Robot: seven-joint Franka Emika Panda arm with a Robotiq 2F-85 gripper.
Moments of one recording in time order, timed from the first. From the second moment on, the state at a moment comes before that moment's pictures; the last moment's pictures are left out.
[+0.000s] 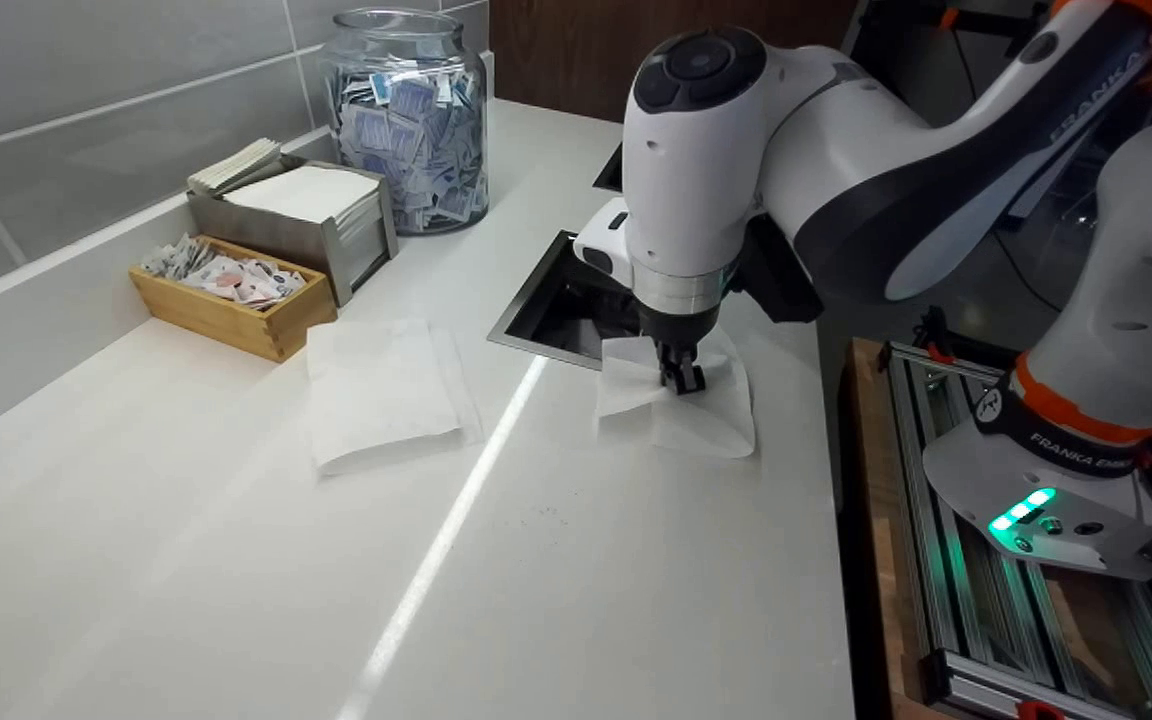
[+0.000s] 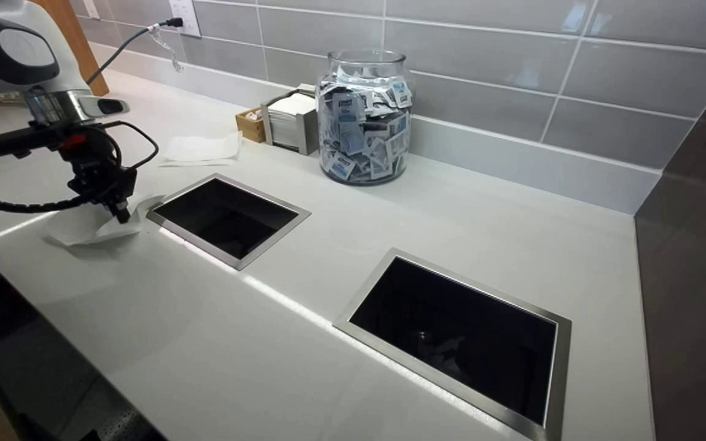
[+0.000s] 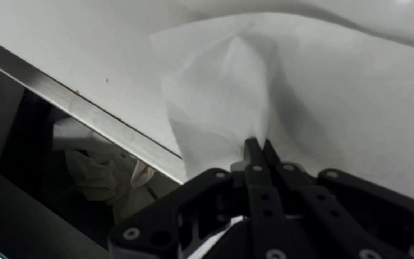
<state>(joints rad) 0.18 -0.01 0.13 -2.61 -0.47 2.38 0.15</state>
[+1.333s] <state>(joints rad) 0.13 -0.01 0.13 -2.62 -0.41 2.49 0.22</state>
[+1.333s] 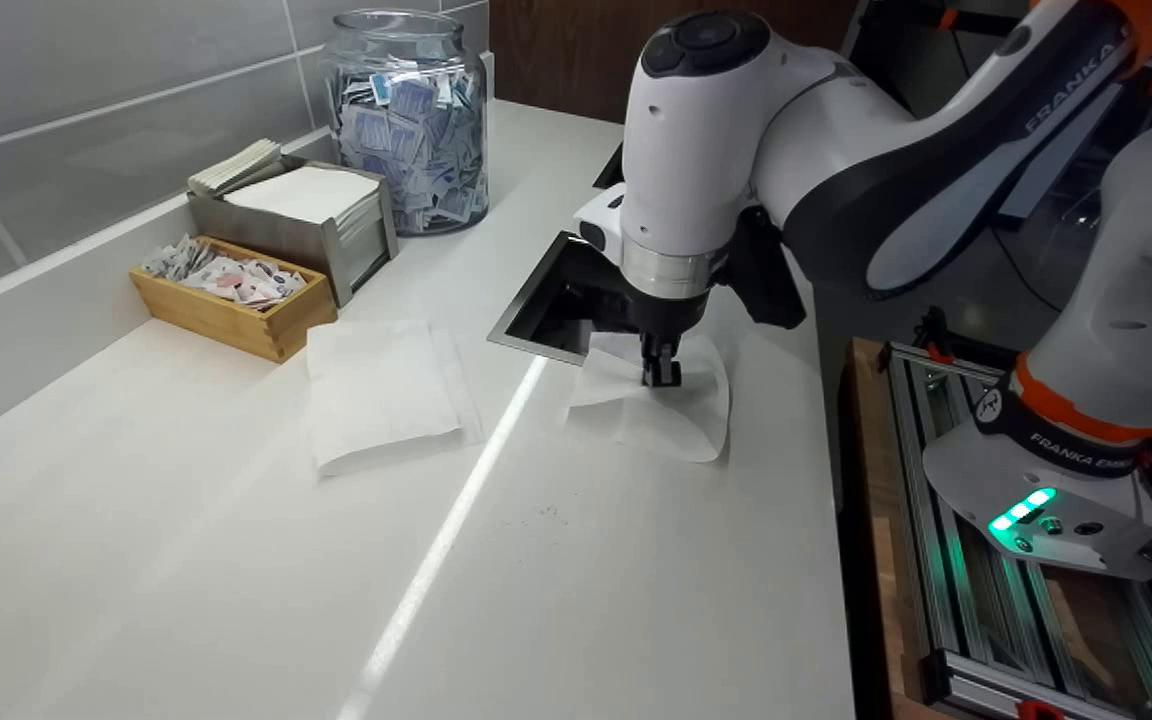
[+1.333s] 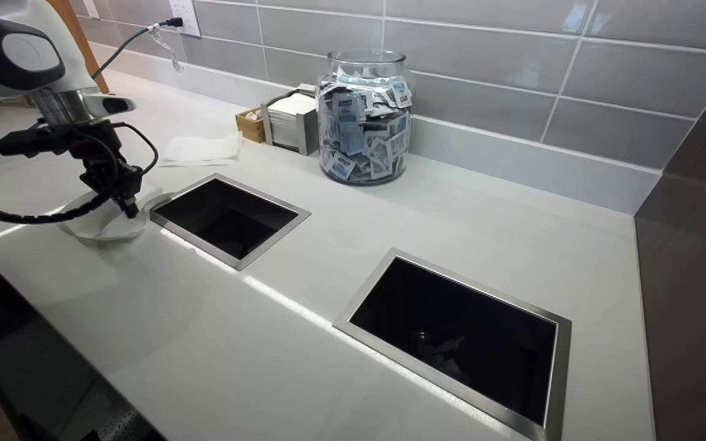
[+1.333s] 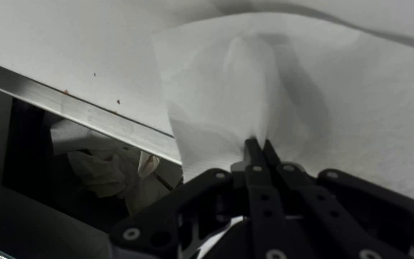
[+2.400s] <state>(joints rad) 0.03 -0.09 0.09 -2.72 -0.50 2.51 0.30</state>
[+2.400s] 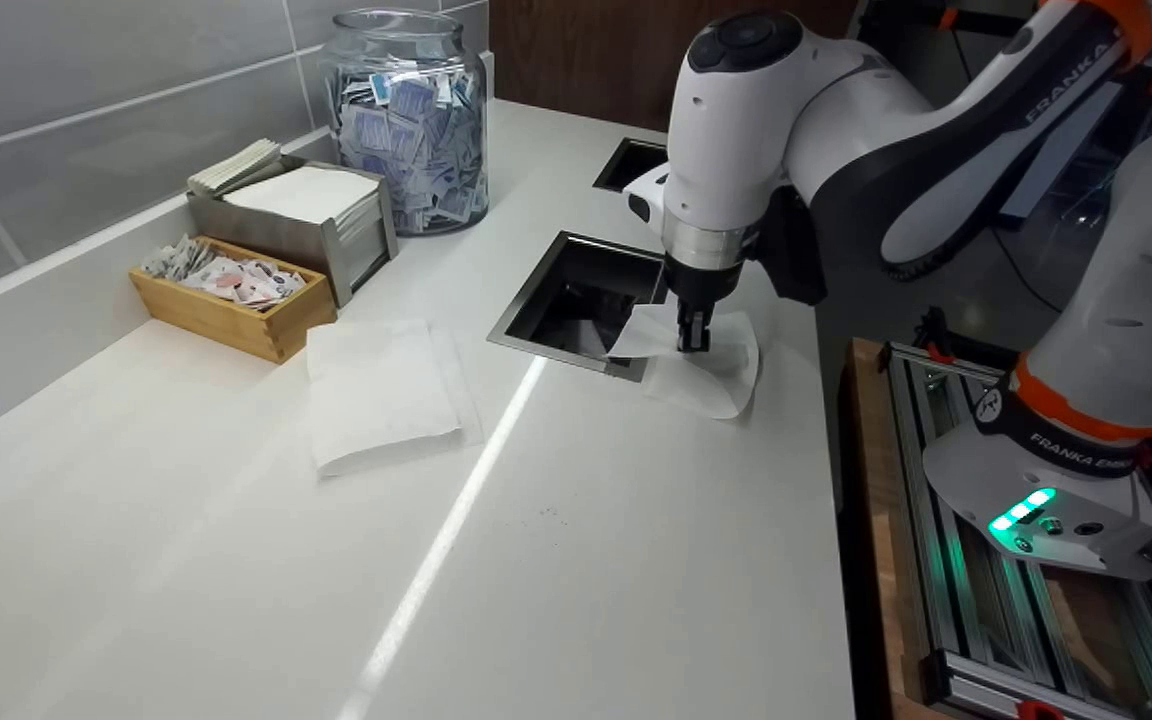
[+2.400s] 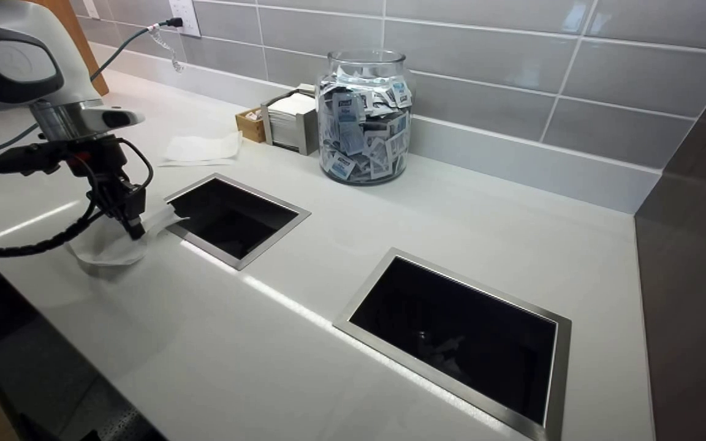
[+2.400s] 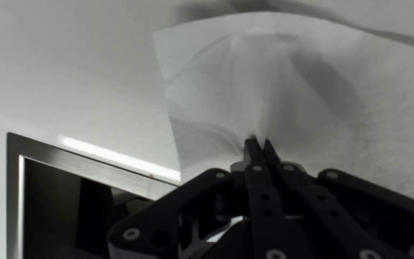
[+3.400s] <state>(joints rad) 0.09 0.07 0.13 -2.59 -0.39 2.81 0.29</state>
